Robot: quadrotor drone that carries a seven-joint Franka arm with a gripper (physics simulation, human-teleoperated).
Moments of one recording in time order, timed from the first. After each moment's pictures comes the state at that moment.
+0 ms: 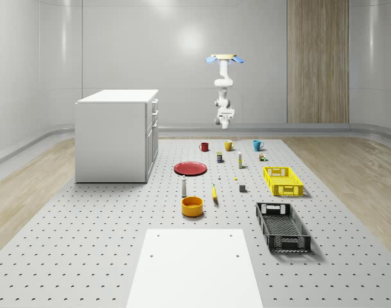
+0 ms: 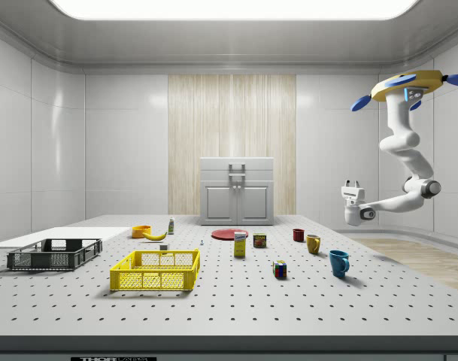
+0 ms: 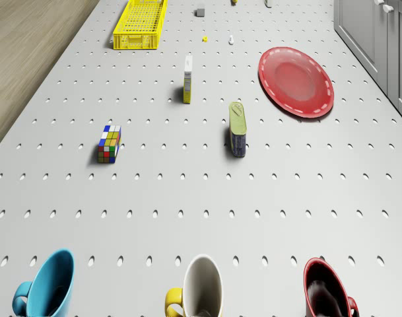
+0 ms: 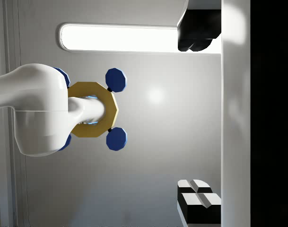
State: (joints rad) arm -0.02 -0.72 0.03 -2.06 -0.03 1.38 0.79
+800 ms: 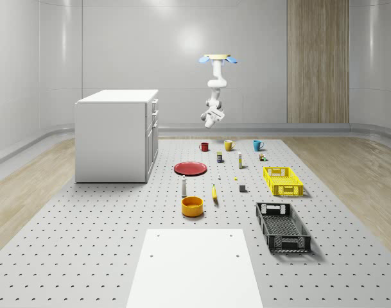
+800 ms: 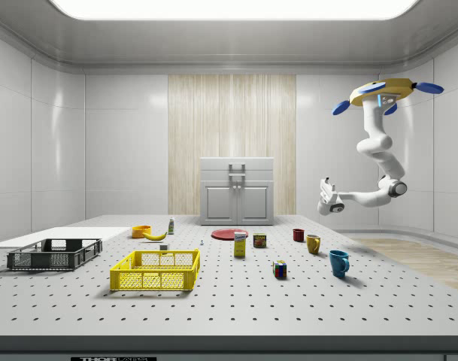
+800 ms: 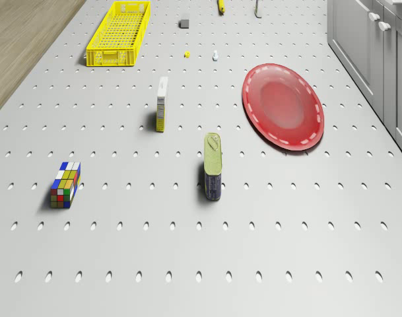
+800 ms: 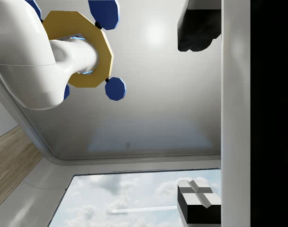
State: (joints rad) arm -0.11 -0.74 0.33 -2.15 -0.47 1.41 0.85
